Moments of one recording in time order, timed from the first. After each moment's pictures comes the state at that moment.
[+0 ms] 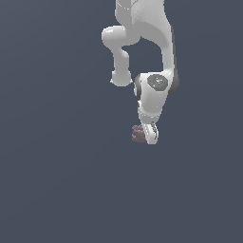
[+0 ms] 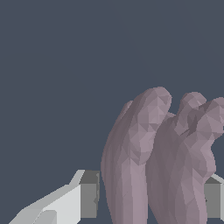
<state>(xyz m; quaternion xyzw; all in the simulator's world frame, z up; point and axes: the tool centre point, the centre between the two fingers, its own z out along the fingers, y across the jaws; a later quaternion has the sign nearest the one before) -0.045 0.117 0.091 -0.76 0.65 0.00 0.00</state>
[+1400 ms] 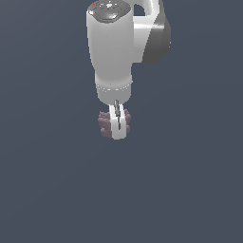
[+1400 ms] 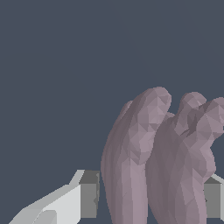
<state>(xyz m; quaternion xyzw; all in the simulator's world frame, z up) 0.038 -0.019 0.278 -0.76 0.66 0.00 0.00</state>
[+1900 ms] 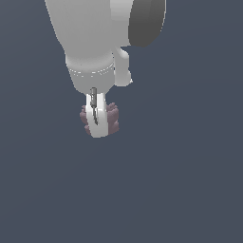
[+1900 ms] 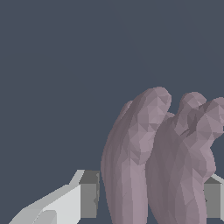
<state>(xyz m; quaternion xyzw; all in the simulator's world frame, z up) 0.066 -0.059 0.333 -0.76 0.66 0.00 0.00</state>
